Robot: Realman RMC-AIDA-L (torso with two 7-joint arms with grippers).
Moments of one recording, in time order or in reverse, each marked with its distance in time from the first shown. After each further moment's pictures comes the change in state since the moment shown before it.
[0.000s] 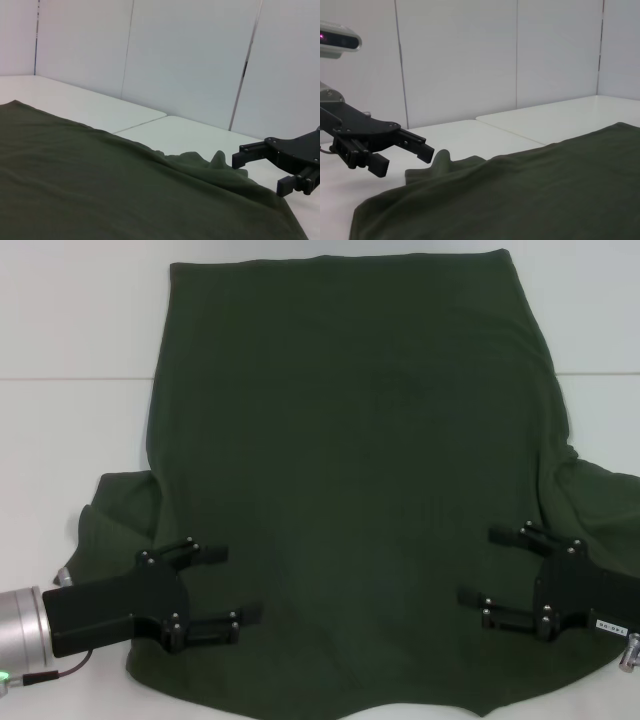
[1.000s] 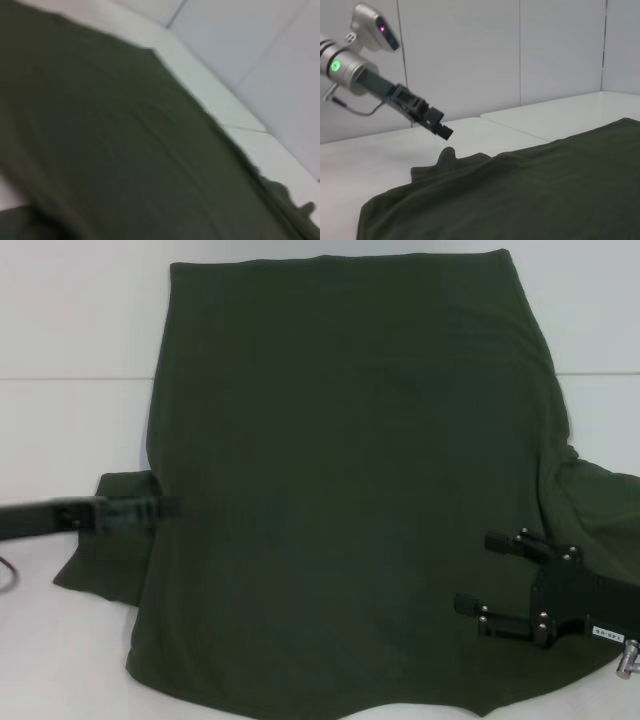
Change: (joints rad) left arm -0.136 0.140 -0.089 0.073 0.166 -0.080 -0.813; right arm -0.001 0.000 -0.007 0.012 -0.005 -0.001 0.003
